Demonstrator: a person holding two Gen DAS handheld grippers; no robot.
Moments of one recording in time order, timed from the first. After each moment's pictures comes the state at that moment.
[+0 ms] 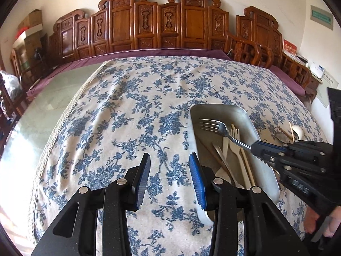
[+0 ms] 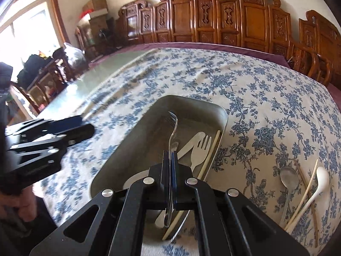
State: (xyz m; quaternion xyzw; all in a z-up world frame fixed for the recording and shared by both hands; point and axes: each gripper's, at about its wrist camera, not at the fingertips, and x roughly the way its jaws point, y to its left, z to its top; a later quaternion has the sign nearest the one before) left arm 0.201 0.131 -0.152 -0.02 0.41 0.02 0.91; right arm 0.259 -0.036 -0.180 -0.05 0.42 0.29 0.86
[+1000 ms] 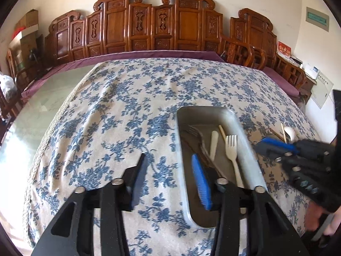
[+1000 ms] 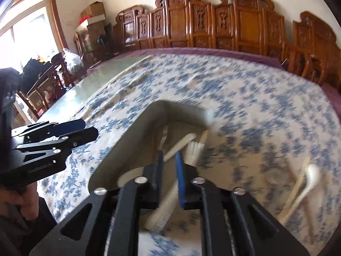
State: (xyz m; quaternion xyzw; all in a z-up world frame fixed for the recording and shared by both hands) left arm 0.201 0.110 -0.150 -0.02 0.40 0.00 0.92; right arm 0.244 -0.085 -0.154 -0.05 0.39 0.28 0.88
